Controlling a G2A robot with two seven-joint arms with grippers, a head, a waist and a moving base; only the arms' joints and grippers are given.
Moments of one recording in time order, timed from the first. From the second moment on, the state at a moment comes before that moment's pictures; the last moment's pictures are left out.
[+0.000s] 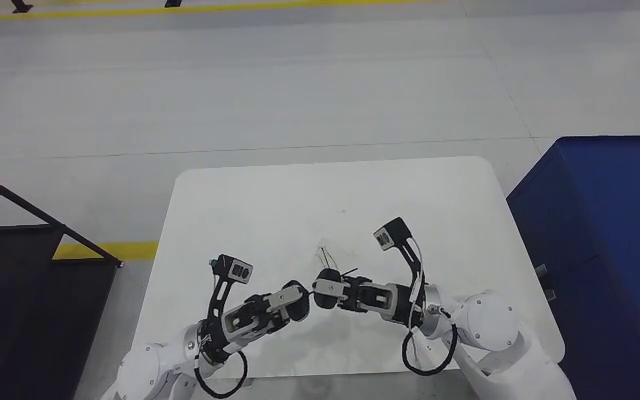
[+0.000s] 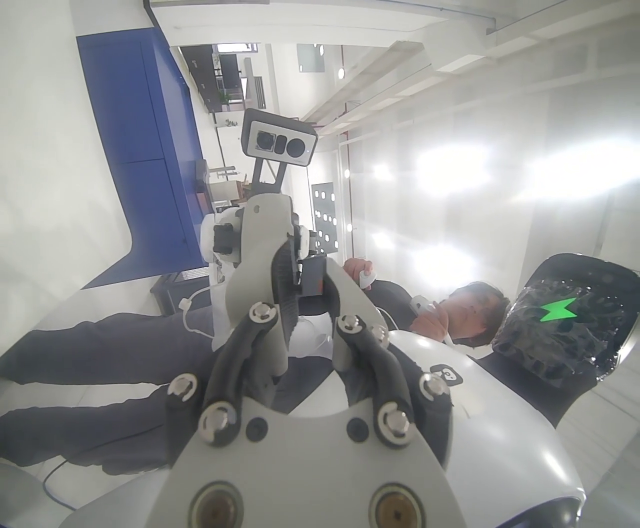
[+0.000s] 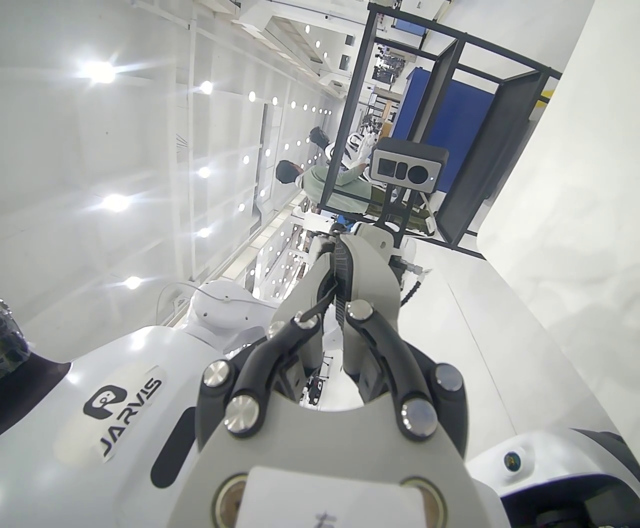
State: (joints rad) left arm 1.66 -1.08 -1.36 -2.05 -0.66 -0.20 -0.82; right arm -1.42 -1.10 1.22 -2.06 0.37 -0.05 0.81
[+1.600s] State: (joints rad) left arm 1.07 -1.19 -0.84 -1.91 0.23 0.31 -0.44; right arm -1.52 -1.07 1.63 -1.95 0.62 -0.18 0.76
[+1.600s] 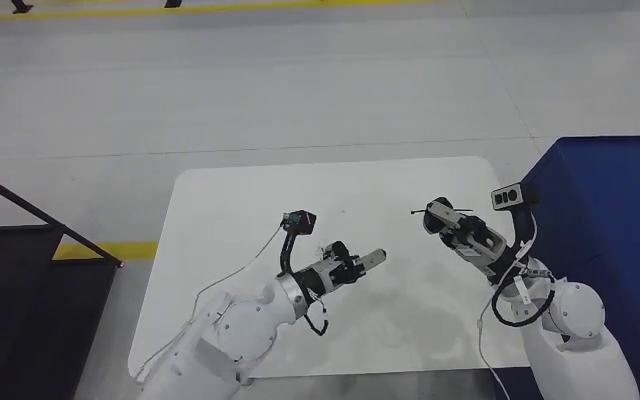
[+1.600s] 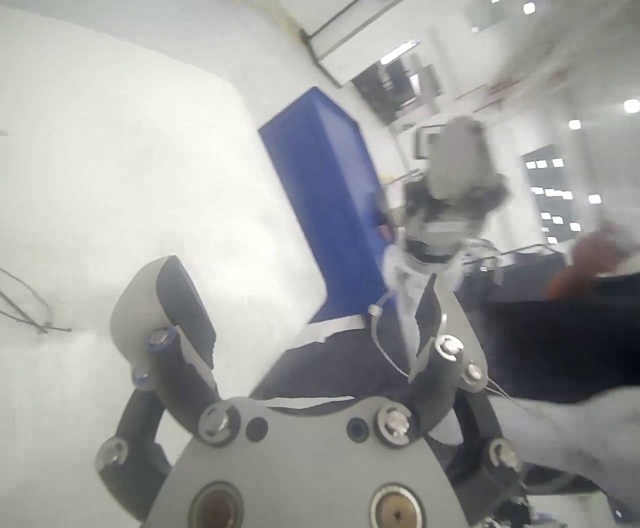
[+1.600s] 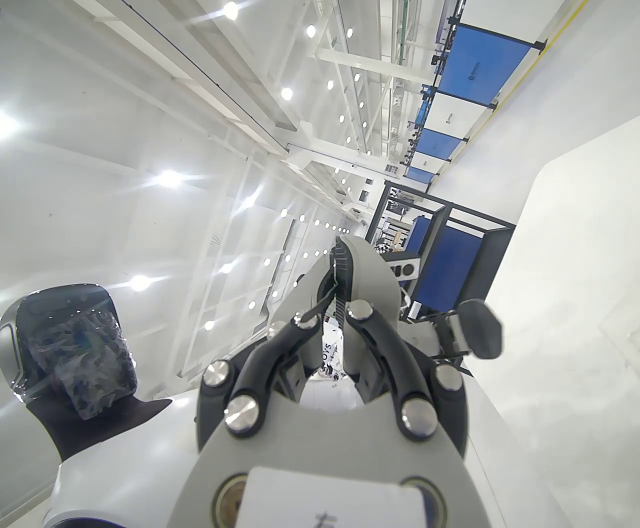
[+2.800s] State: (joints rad) left arm 0.72 -1.32 -0.59 -1.64 0.24 0.89 -0.59; right arm -1.52 -1.07 1.63 -1.95 0.62 -0.18 0.76
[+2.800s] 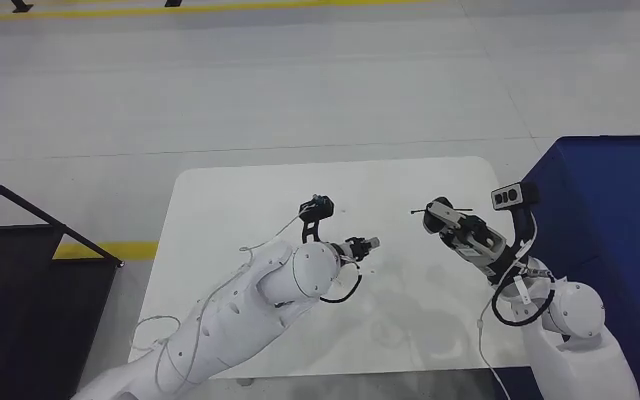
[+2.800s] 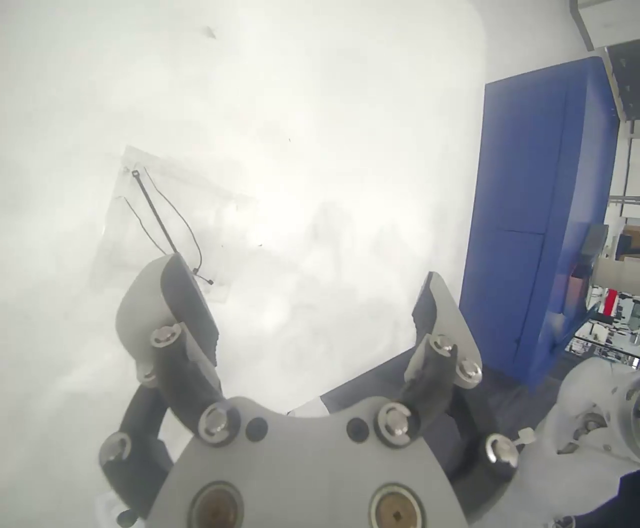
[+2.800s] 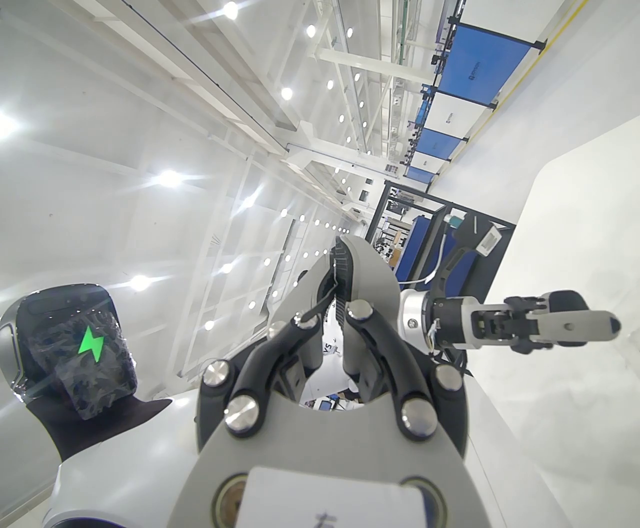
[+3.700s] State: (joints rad) left arm 0.64 -1.42 -0.57 -1.35 0.40 1.01 -0.75; right arm -1.52 -1.07 1.63 -1.95 0.62 -0.18 0.76
